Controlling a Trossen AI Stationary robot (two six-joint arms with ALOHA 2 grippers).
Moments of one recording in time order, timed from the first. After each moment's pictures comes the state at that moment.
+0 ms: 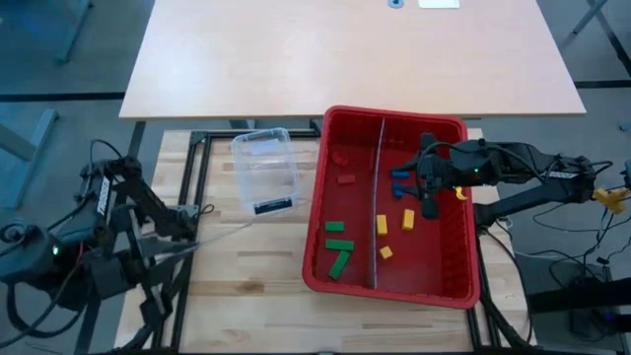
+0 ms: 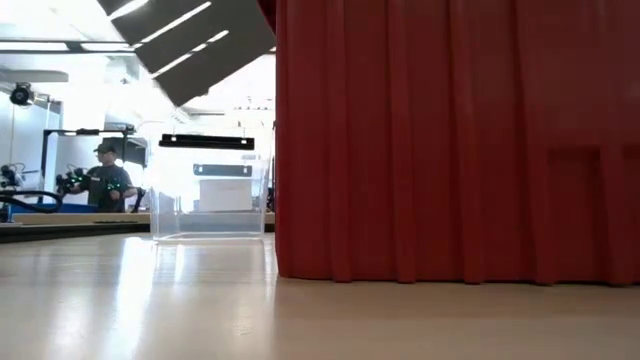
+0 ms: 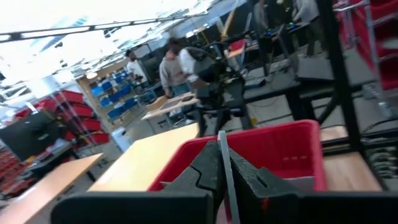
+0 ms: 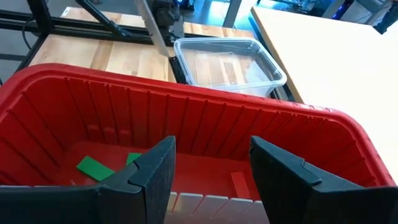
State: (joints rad) left arm -1.24 1.36 1.68 0.04 -1.57 0.73; right arm 0.06 0.97 1.31 -0.85 0.18 -0.09
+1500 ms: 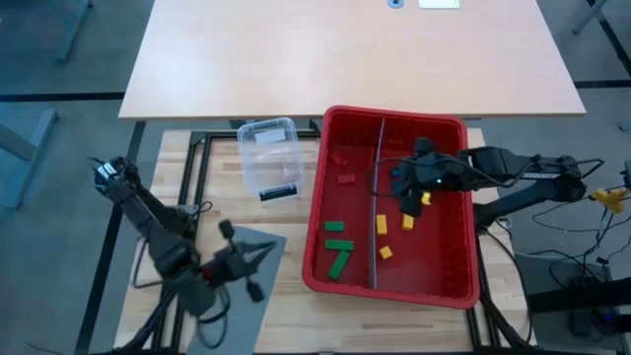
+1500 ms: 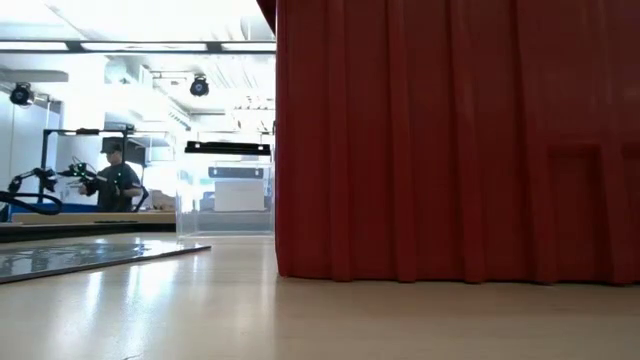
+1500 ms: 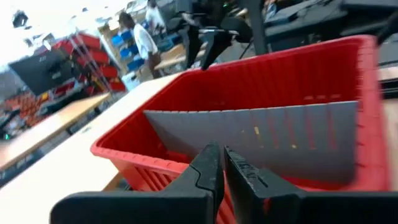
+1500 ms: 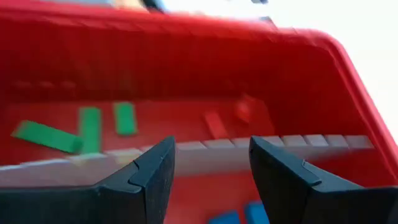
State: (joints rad) left arm -0.83 1.36 1.11 -0.20 -1.32 -0.11; right arm 0.04 1.09 1.30 -1.04 0.38 0.09
